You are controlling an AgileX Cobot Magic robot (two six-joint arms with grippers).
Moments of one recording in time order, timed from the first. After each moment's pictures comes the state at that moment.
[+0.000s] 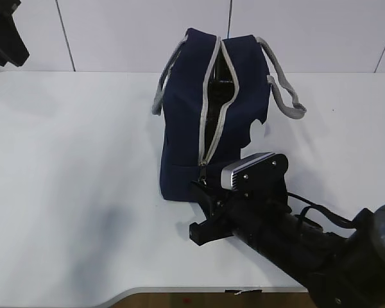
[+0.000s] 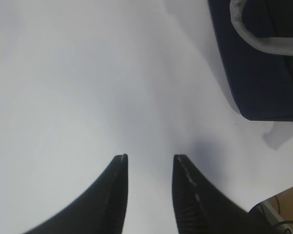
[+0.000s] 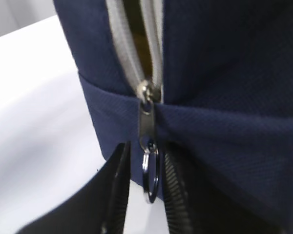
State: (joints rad) left arm -0.16 1.68 -1.67 -0.25 1.24 0.21; right arm 0.66 2.04 -0.57 0.08 -1.14 0.08
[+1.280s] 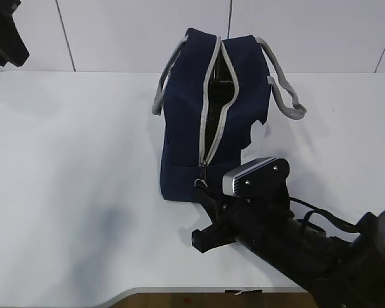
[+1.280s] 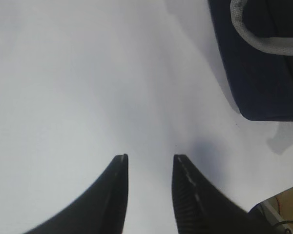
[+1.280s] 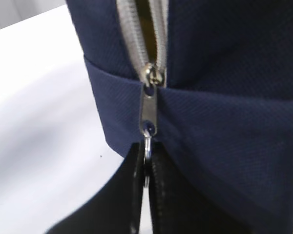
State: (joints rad) left arm -0.16 1.68 -1.67 -0.25 1.24 0.21; right arm 0.66 2.03 -0.55 0.06 -1.14 0.08
